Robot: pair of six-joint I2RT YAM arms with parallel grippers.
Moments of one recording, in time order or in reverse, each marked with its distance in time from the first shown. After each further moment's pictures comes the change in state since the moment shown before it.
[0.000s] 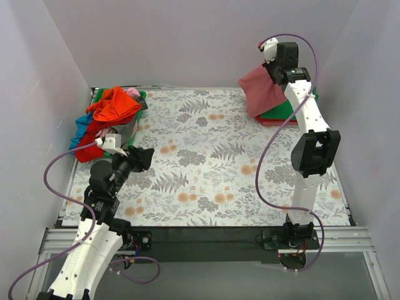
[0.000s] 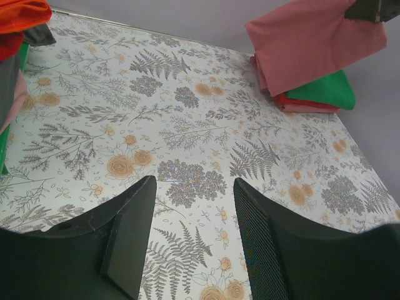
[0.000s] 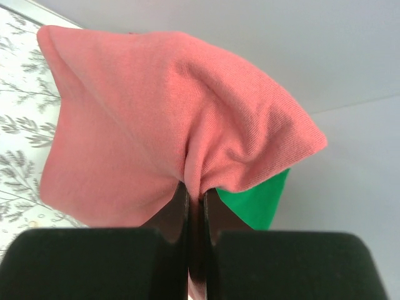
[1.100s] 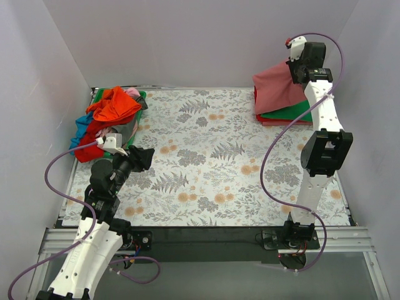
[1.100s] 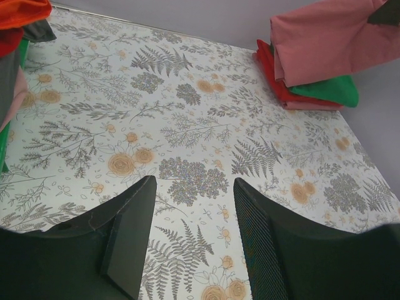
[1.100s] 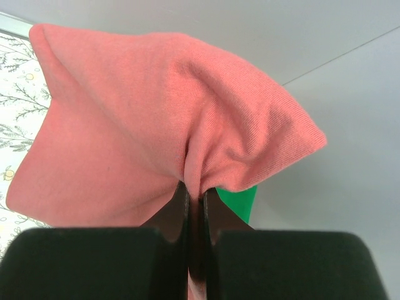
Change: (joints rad) left arm 0.000 0.013 0.000 0.000 0.001 0.005; right arm -0.182 -0.014 -0.021 0.011 -0.119 0.067
